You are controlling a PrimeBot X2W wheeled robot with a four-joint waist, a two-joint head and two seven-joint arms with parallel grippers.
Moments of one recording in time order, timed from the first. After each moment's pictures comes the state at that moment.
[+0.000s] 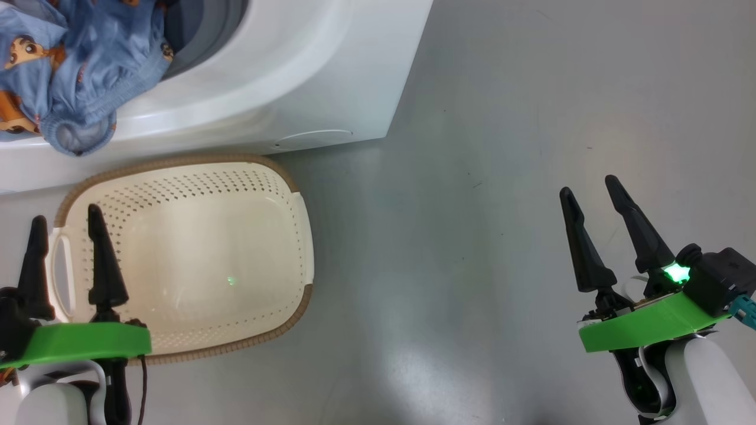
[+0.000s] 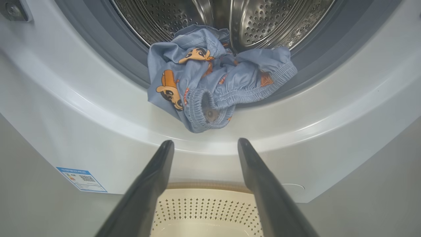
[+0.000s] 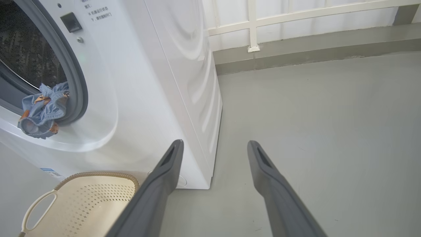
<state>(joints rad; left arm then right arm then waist) -0.25 0.04 0.20 0.13 -0.21 -0.13 -0.26 -0.24 -0.19 0.11 0.04 0.38 0.13 -0.26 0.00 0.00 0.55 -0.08</state>
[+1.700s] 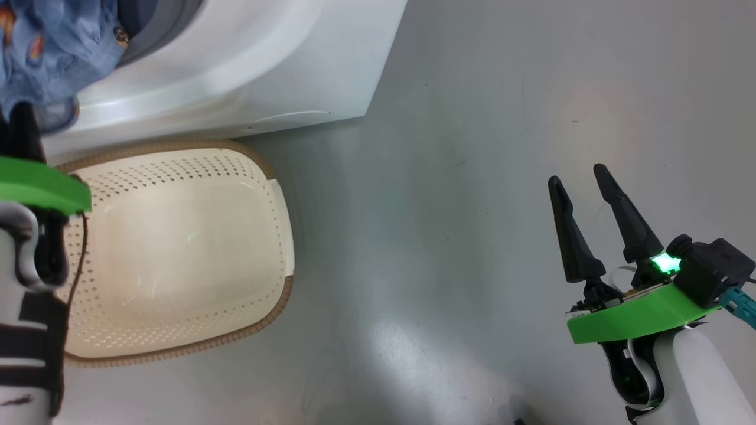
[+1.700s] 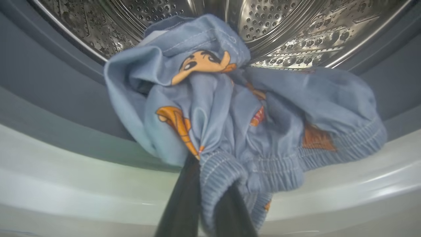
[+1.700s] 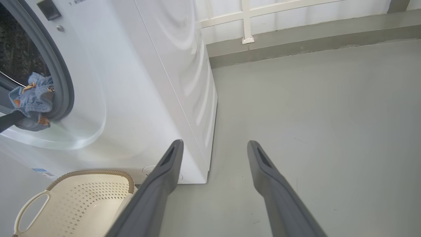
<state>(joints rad) -0.78 0.28 -0.05 0.63 -0.46 -0.13 -0.26 -0.27 -0.16 0.12 0.04 0.38 0.13 -0.26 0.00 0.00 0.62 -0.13</state>
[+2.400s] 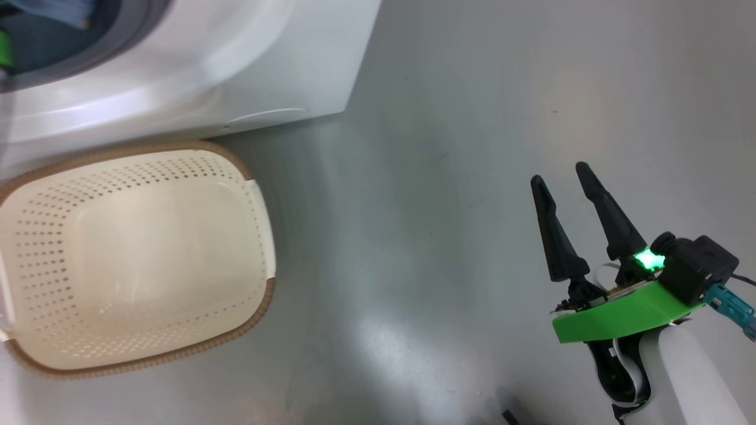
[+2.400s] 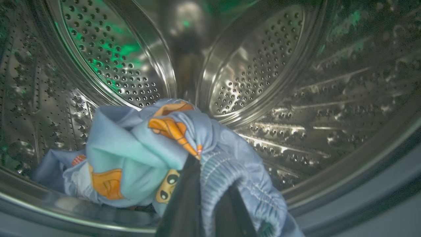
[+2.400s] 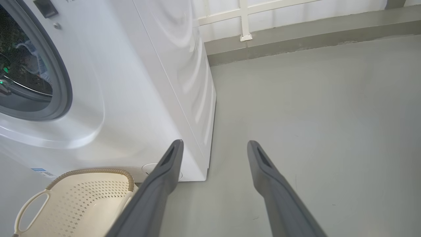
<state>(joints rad) -1.13 0.36 -0.25 0.73 -0.72 -0.13 -0.26 -0.28 -0.14 0.15 0.04 0.38 0.13 -0.26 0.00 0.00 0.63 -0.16</state>
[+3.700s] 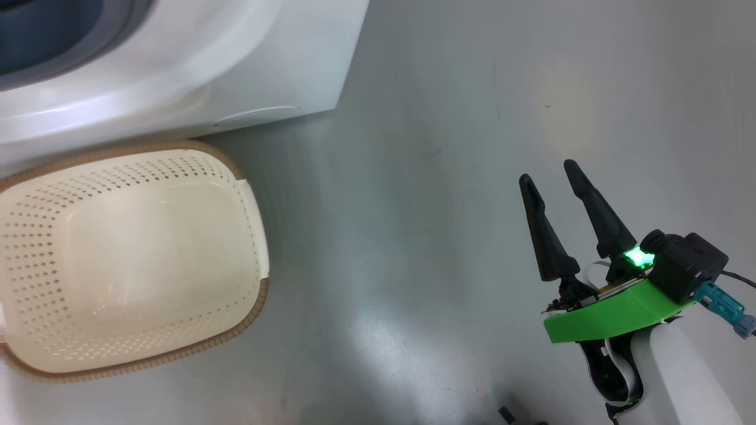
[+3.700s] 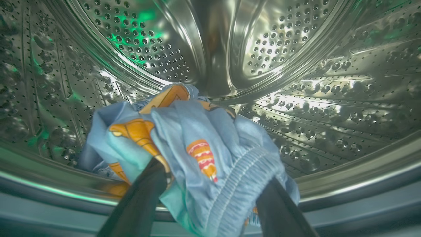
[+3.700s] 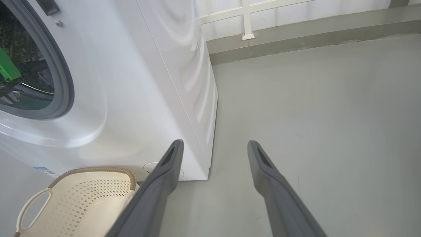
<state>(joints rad) -1.34 0.39 -0.41 1.11 -0.68 -0.13 -0.26 -0.30 -0.13 0.18 0.04 0.38 0.13 -0.26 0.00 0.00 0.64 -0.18</state>
